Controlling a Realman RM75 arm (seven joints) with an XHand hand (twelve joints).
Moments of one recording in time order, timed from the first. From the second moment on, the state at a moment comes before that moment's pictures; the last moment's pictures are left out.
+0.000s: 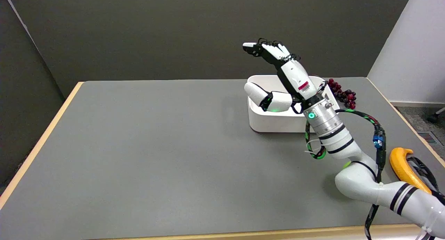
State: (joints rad) arm 0.08 -0.90 -1.97 1.39 0.56 0.88 0.64
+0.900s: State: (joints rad) arm -0.29 -0.84 -1.50 1.56 0.60 0.75 0.52
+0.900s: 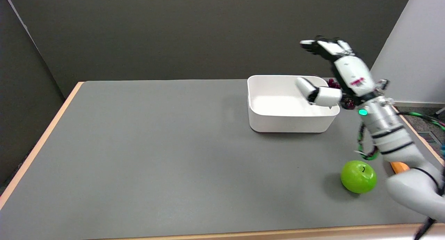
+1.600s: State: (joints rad) arm -0.73 -1.02 -1.09 1.71 0.69 0.68 0.40
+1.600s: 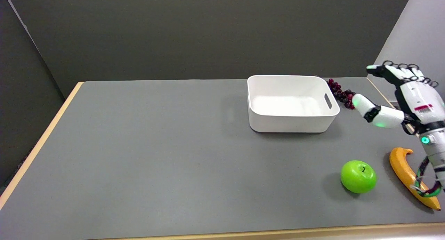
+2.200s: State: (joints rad) arm -0.82 -1.07 -1.16 1.65 0.72 0.93 0.36
